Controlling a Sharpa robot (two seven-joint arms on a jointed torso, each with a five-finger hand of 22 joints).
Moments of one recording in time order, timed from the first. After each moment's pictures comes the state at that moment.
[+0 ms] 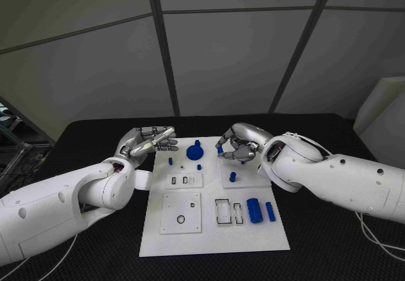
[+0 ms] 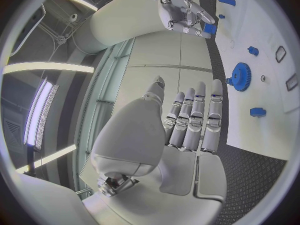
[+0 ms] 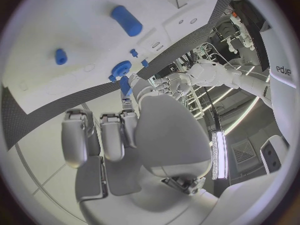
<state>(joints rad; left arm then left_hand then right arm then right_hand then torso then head) 1.09 -0.88 0.08 1.55 -0.06 -0.39 0.42 1.45 -0.03 -0.01 0.12 0.13 0.94 0.21 0.07 0.07 1.03 0.17 0.10 0.07 1.08 0.12 0.13 0.20 0.13 0.92 0.23 0.39 0.17 1.21 -0.74 0.04 1.55 -1.39 -0.34 -0.15 1.46 -0.03 0.21 0.10 0.21 1.08 0.12 0.12 0.08 1.46 0.04 1.40 1.31 1.47 -0.02 1.52 1.31 0.04 1.47 0.09 1.50 1.31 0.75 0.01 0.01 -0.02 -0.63</state>
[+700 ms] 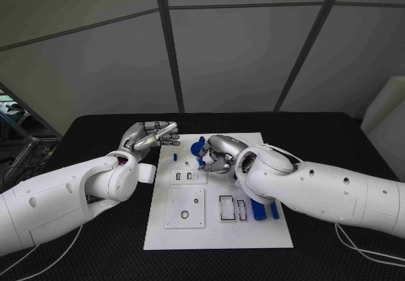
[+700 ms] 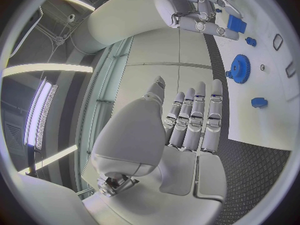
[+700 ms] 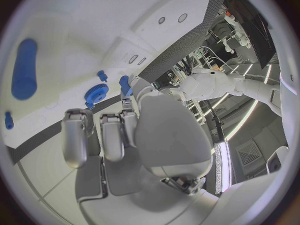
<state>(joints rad) 1.09 -0.87 0.08 1.52 -0.06 -0.39 0.42 1.45 -0.03 -0.01 0.12 0.13 0.94 0.21 0.07 0.07 1.03 0.17 0.10 0.07 1.08 0.12 0.13 0.21 0.13 0.92 0.23 0.39 0.17 1.18 -0.57 -0.01 1.54 -1.43 -0.33 -0.33 1.47 -0.03 0.22 0.10 0.21 1.08 0.12 0.12 0.08 1.45 0.04 1.39 1.31 1.47 -0.02 1.52 1.31 0.04 1.47 0.09 1.50 1.31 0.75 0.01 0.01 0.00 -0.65</state>
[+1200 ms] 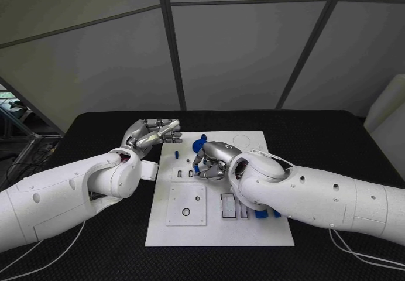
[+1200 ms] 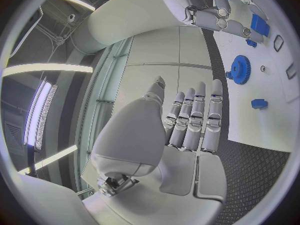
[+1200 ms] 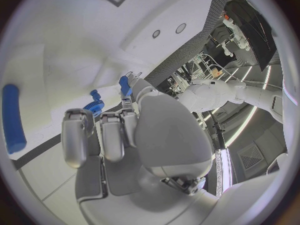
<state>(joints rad) 1.09 -0.87 0.08 1.52 -0.06 -0.39 0.42 1.45 -0.03 -0.01 0.12 0.13 0.94 0.21 0.07 0.07 1.03 0.17 0.10 0.07 1.08 0.12 0.13 0.21 0.13 0.92 0.23 0.39 0.17 1.16 -0.53 -0.02 1.53 -1.47 -0.31 -0.36 1.47 -0.03 0.22 0.10 0.21 1.08 0.12 0.12 0.08 1.45 0.04 1.39 1.31 1.47 -0.02 1.52 1.31 0.04 1.47 0.09 1.50 1.31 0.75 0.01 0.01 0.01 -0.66</state>
